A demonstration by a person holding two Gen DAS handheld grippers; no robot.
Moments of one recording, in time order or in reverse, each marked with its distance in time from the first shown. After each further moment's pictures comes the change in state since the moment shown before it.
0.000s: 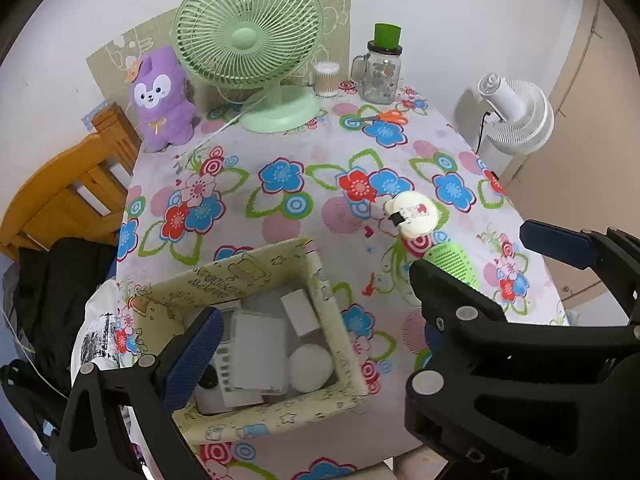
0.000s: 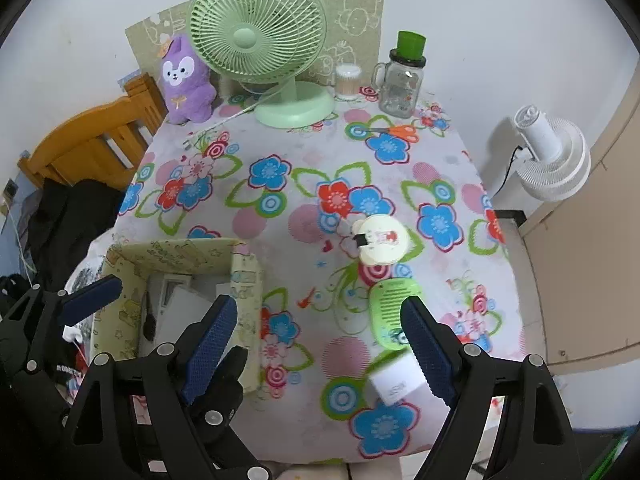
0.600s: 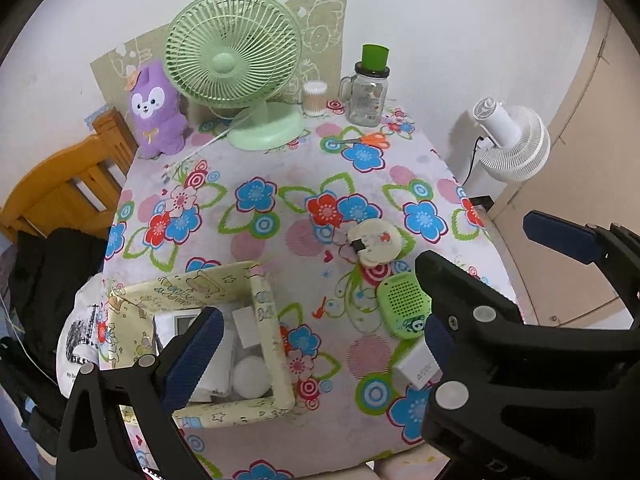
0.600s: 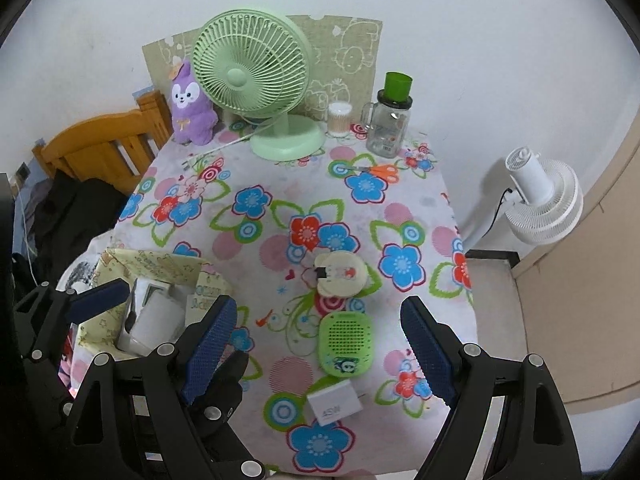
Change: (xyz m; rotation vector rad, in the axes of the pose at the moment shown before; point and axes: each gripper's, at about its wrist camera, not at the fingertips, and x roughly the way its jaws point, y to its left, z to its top) left arm -0.016 -0.052 0.018 -0.078 -0.041 0.000; right arm -0.033 -0.057 0.008 -0.092 -0.104 0.020
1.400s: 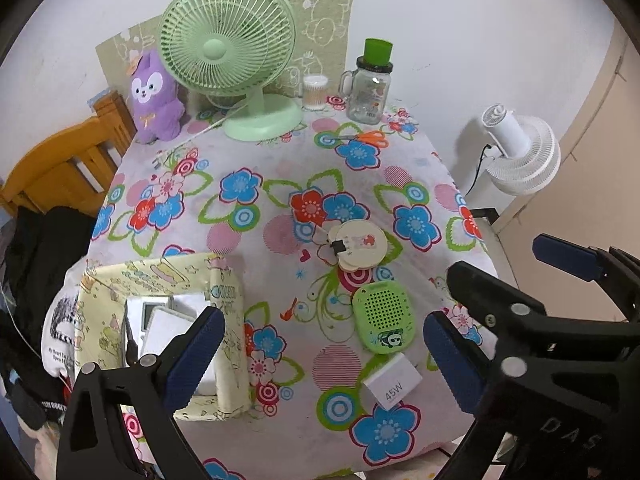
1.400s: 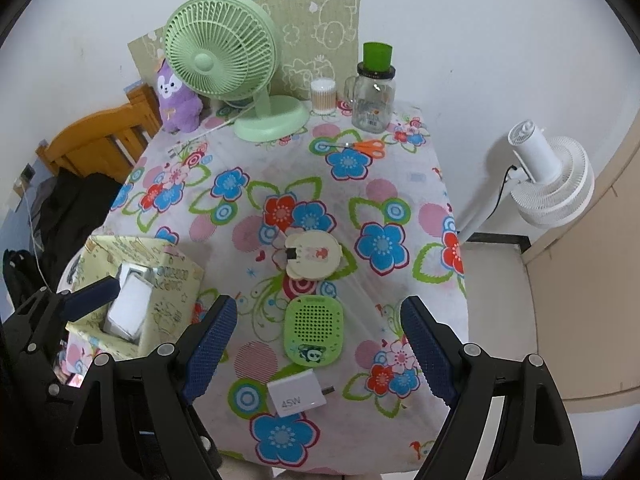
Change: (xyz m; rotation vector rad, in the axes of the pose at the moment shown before) left arm 0.027 -0.034 -0.002 -0.091 0.008 0.020; right arm 0.025 -0.062 -0.011 0.015 0.063 0.062
